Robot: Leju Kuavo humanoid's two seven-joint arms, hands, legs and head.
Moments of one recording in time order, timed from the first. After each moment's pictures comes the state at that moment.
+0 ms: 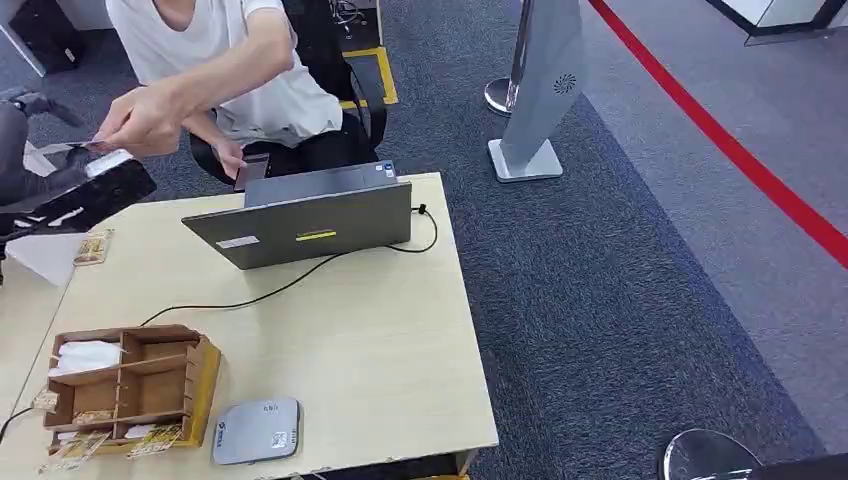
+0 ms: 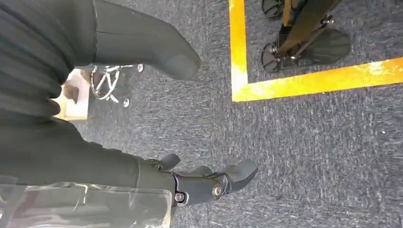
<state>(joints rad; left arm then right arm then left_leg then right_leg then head) -0.71 0.40 -0.36 -1.61 -0.93 -0.34 0.24 0.17 0.29 -0.94 -1.00 0.94 0.39 0.11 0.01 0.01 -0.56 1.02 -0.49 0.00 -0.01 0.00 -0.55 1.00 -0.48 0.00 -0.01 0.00</state>
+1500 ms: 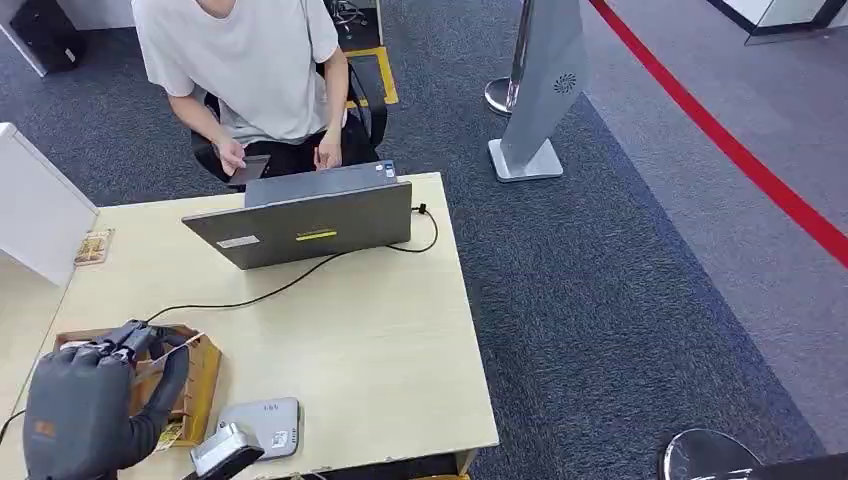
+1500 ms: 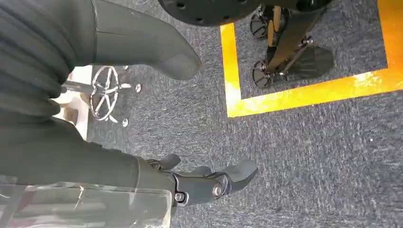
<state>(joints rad) 0.23 0.05 -0.31 -2.27 -1.34 -0.10 0.01 0.25 0.30 -0.73 -1.15 0.64 0.36 0.34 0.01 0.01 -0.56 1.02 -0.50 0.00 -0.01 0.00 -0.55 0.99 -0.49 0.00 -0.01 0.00</state>
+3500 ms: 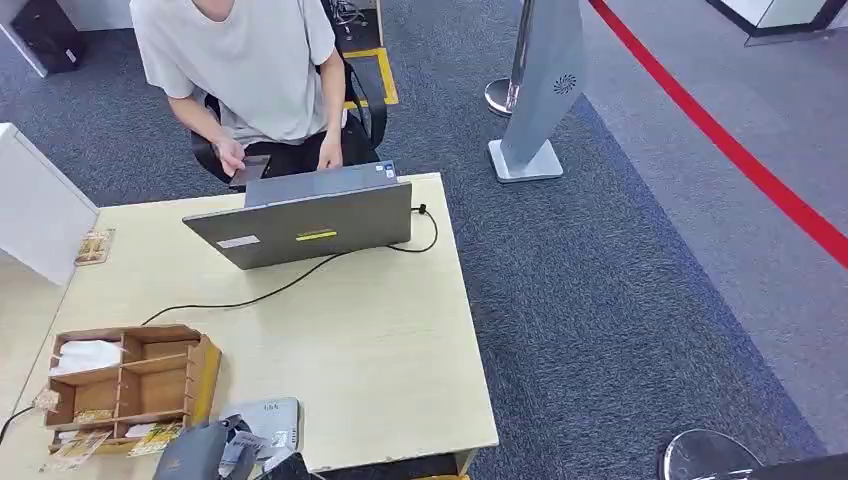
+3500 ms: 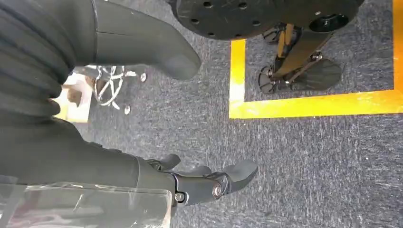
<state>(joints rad) 0.34 0.03 -0.32 -1.83 -1.16 -0.32 0.26 0.30 0.30 -0.66 -1.22 0.66 0.41 0.34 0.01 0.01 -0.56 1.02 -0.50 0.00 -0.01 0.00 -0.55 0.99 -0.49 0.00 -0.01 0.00</state>
